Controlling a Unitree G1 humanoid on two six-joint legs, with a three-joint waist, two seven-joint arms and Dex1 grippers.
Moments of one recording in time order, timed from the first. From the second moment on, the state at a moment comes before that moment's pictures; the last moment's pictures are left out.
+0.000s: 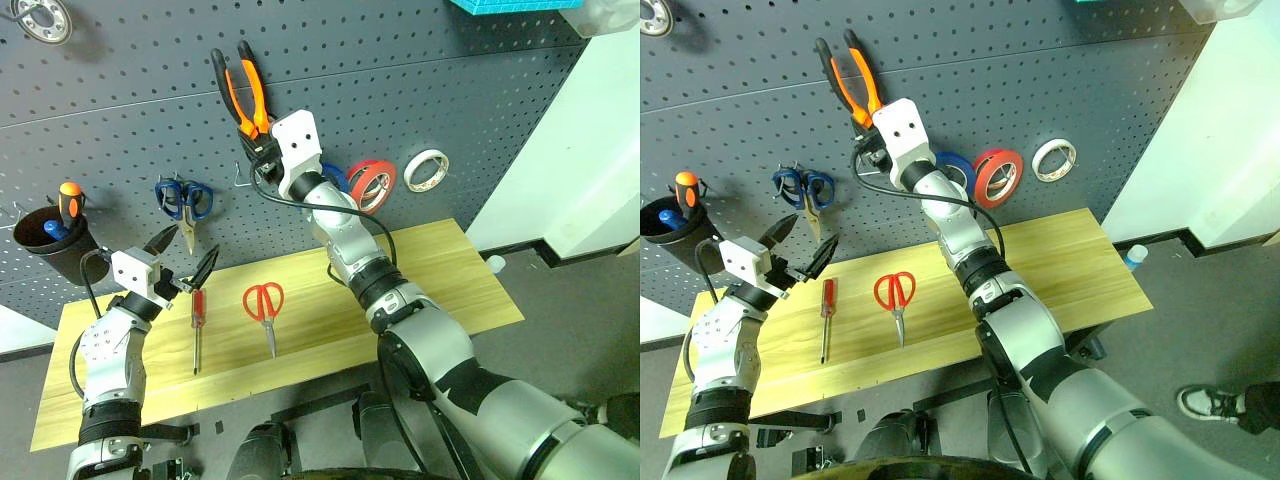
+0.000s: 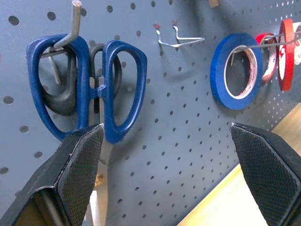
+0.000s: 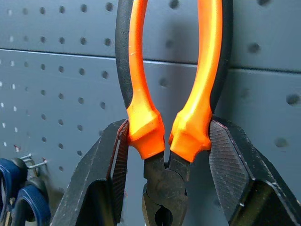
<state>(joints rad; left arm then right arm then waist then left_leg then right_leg) -0.15 0.40 0.30 0.34 -0.35 -0.40 -0.75 -1.08 0.19 0.10 0.95 0.04 -0.38 0.20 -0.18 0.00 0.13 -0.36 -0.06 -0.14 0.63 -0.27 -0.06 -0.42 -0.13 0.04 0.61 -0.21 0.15</state>
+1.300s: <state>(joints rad) 0.18 0.38 0.31 -0.08 -0.47 -0.23 -0.69 -1.06 0.19 0.15 0.92 0.10 -0.49 0.32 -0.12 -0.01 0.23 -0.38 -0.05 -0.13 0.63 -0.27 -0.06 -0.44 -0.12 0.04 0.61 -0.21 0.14</state>
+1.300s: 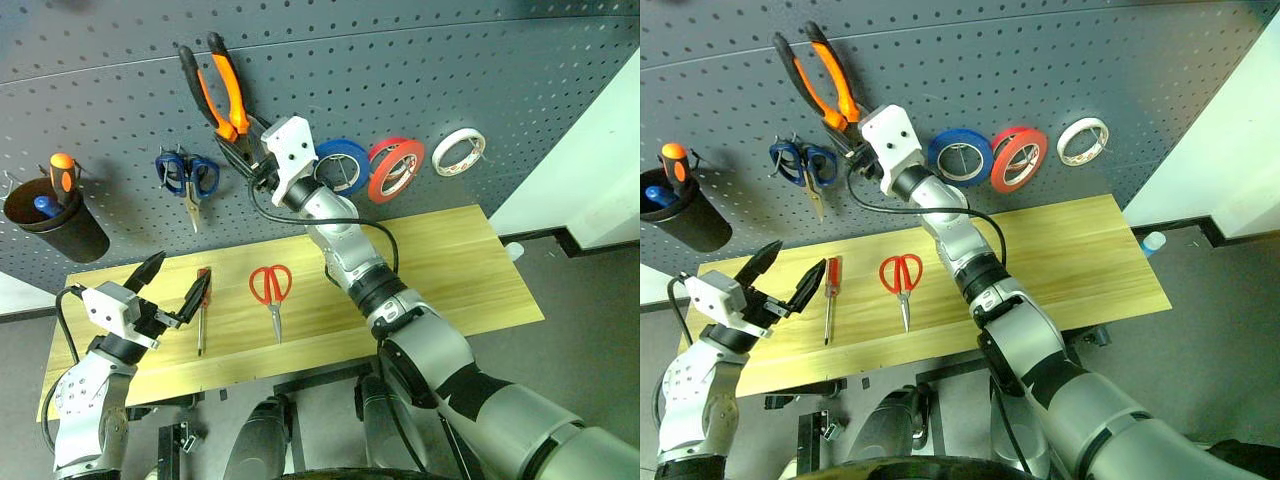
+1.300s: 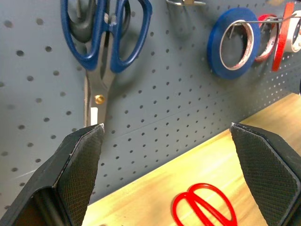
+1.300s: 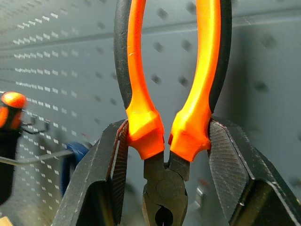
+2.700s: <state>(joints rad) 0.18 0.37 0.31 -0.10 -0.49 -0.22 -0.70 -1.10 0.15 0.09 0.98 -0.05 -0.73 0.28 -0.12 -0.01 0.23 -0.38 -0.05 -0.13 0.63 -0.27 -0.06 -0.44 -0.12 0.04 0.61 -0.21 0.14</state>
